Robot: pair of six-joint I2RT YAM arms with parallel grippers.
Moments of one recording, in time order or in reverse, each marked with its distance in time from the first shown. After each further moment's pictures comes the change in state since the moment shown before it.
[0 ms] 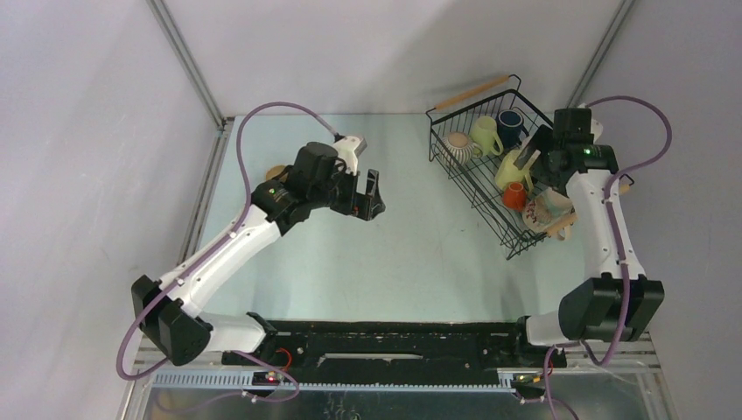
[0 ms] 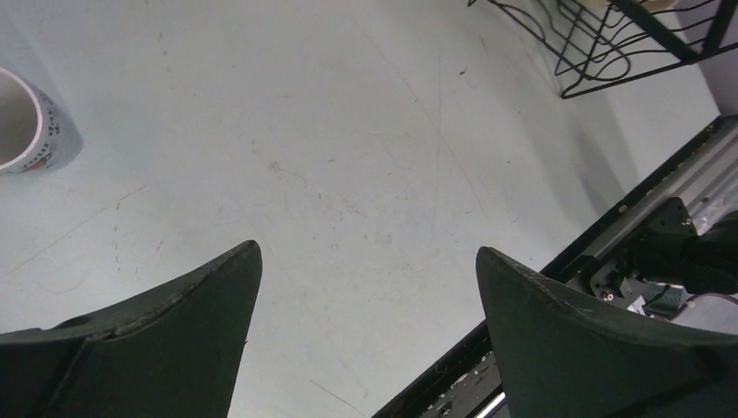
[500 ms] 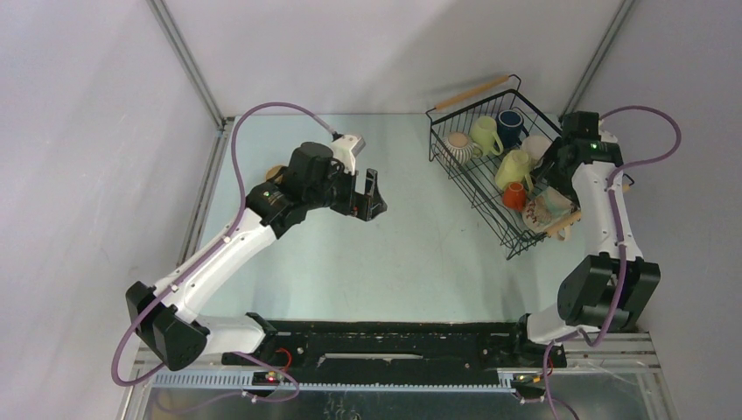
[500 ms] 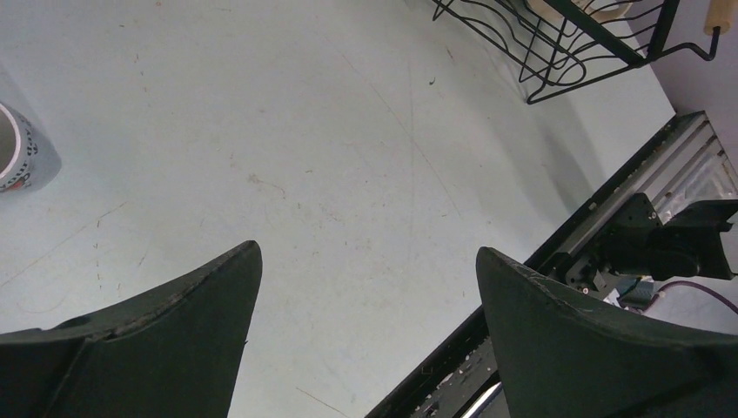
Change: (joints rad) left arm -0.002 -0.042 -0.009 0.029 0.050 -0.007; right arm -0.106 0.092 0.000 -0.076 0.116 0.000
